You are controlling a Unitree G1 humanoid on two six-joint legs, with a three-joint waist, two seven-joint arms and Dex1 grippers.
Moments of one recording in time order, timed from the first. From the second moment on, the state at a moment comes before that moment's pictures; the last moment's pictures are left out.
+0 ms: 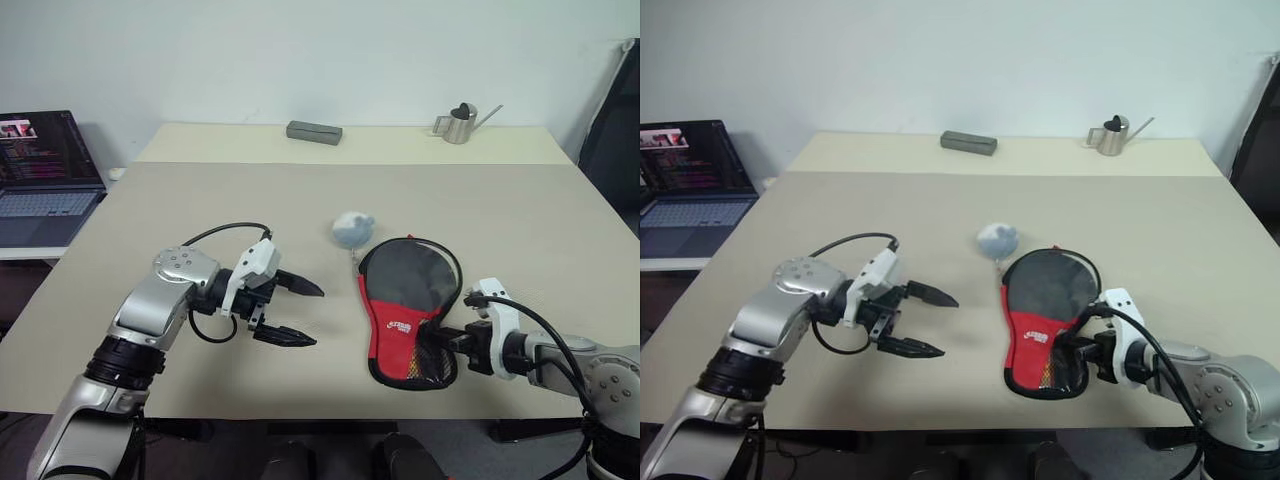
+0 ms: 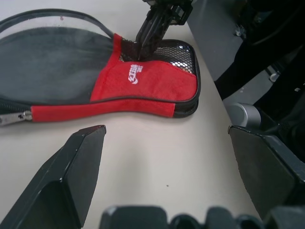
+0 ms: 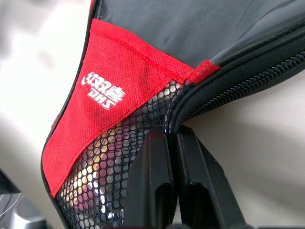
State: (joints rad) left arm -0.56 0.73 -0.19 0.04 -0.40 0.35 -1.53; right arm -0.21 -0.47 -0.31 -0.59 0.86 1.60 0.26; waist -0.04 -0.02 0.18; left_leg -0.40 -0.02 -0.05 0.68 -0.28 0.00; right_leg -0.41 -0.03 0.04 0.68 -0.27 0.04
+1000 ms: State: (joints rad) left arm -0.55 0.79 -0.27 -0.03 -0.46 0.36 -1.54; right arm -0.06 -0.56 -0.36 -0.67 1.15 1.60 0.10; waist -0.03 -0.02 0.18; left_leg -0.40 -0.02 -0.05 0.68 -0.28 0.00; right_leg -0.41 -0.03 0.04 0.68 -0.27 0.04
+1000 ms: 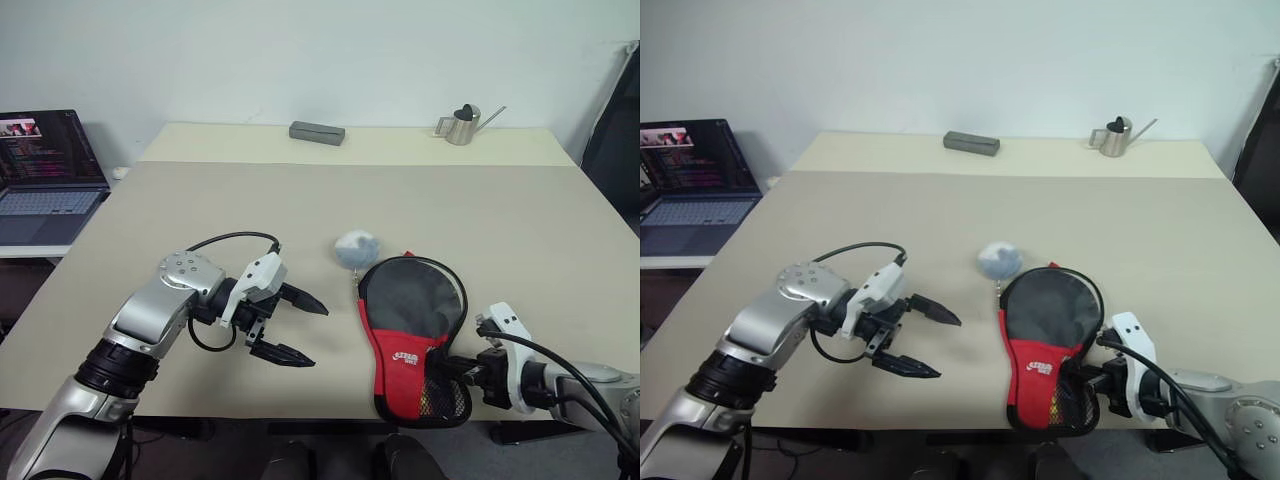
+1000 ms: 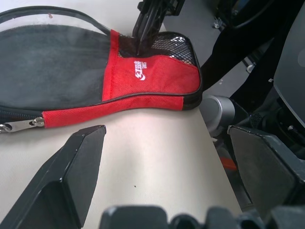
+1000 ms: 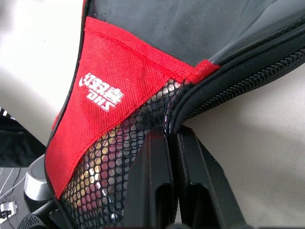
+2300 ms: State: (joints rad) left arm -0.54 0.78 -0.27 -0.03 -0.46 0.37 -1.54; right arm -0.17 -0.73 -0.36 -0.55 1.10 1.49 0.06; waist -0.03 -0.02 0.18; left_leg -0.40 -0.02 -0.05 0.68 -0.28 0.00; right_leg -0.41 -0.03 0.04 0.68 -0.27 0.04
